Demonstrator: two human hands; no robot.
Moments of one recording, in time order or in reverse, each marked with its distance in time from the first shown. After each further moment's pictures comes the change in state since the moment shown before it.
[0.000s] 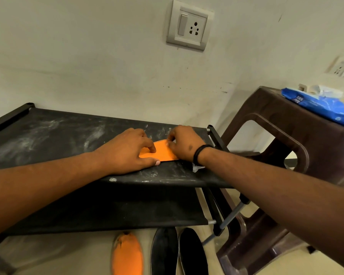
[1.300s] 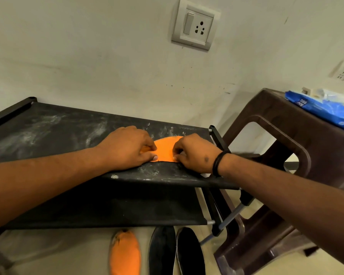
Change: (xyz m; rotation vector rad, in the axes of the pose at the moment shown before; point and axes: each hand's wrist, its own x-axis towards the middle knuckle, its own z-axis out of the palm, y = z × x) left_hand 0.003 -0.002 -0.002 0.139 0.030 0.016; right_hand -0.041 0.006 -0.018 -0.110 -0.157 -0.195
